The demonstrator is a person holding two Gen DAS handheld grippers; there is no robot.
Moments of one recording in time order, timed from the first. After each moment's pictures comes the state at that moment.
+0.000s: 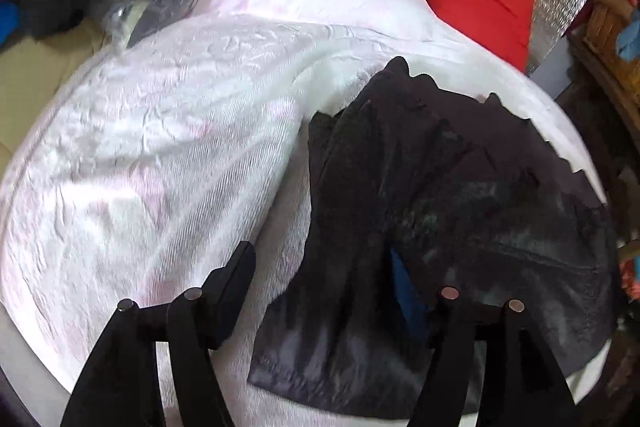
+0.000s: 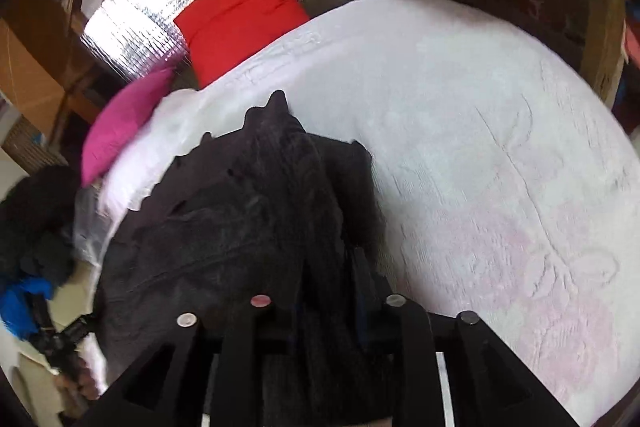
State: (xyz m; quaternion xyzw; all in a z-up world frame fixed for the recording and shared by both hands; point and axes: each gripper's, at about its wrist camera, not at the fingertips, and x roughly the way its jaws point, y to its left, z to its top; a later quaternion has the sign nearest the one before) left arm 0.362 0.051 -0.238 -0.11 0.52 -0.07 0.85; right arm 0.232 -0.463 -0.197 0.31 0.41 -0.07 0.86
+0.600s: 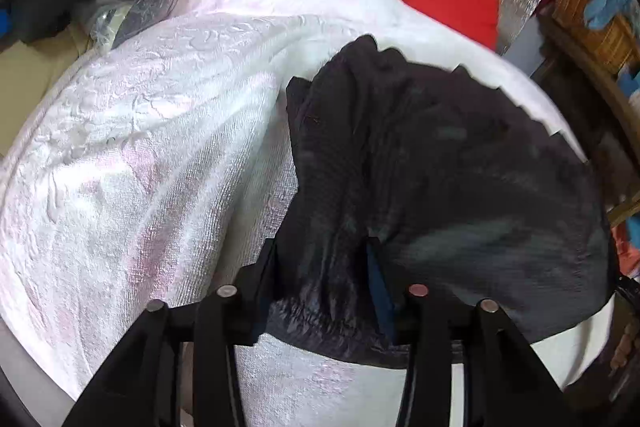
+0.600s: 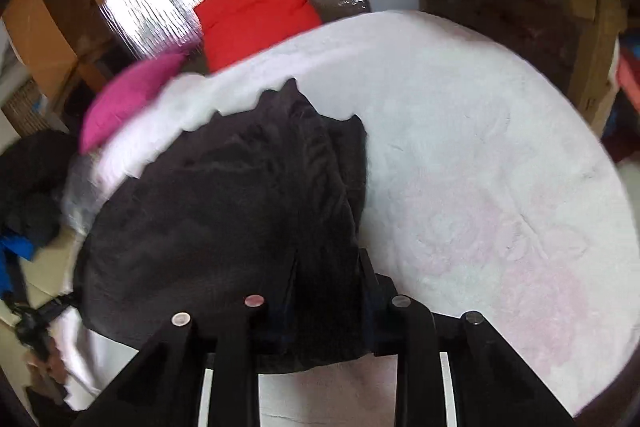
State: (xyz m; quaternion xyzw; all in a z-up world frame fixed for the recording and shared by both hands) left arm 0.328 0.037 -0.247 -0.07 0.50 -0.11 0.86; right arm 0.205 -0.416 -0.196 0.23 0.41 -0.09 0.88
